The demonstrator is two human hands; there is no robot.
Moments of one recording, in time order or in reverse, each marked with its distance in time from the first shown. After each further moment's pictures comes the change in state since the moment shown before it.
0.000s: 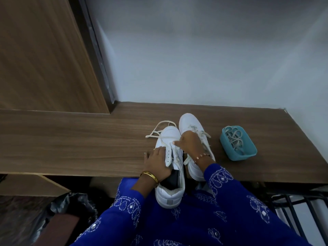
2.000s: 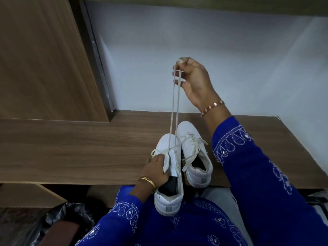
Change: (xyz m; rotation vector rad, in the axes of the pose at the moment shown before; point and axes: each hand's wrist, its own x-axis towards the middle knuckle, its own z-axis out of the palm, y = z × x) left_hand 0.004 -0.008 0.000 -0.031 -0.005 0.093; right_hand -0.008 -0.125 -0.168 1.282 0.078 -0.347
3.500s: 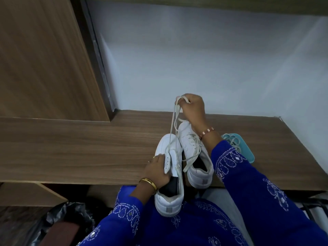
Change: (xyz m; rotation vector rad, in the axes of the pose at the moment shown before) left_hand -0.006 0.007 -0.006 -0.026 0.016 -0.021; right_hand -0.015 0.075 -0.026 -0.645 0.199 -0.087
